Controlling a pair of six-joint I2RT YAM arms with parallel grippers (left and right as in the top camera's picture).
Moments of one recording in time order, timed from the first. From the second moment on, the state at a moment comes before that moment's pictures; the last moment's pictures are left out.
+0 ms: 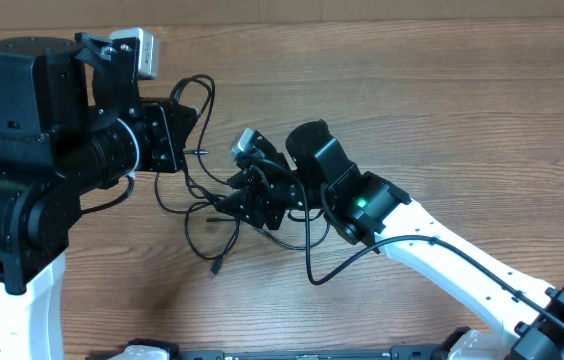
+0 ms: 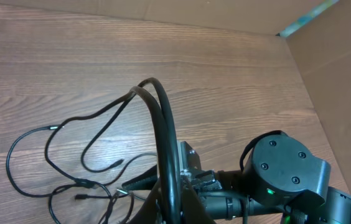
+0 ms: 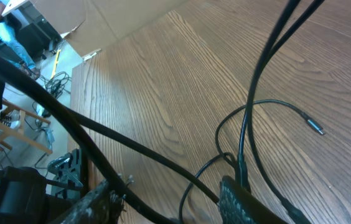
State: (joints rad) left arm -0.17 1.40 2.14 -1.46 0.36 -0.28; right arm 0.76 1.53 1.13 -0.15 -0.60 0.07
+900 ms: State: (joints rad) left arm -0.17 1.40 2.14 -1.50 0.37 -0.25; right arm 0.68 1.53 1.13 -0.01 -0.60 0.20
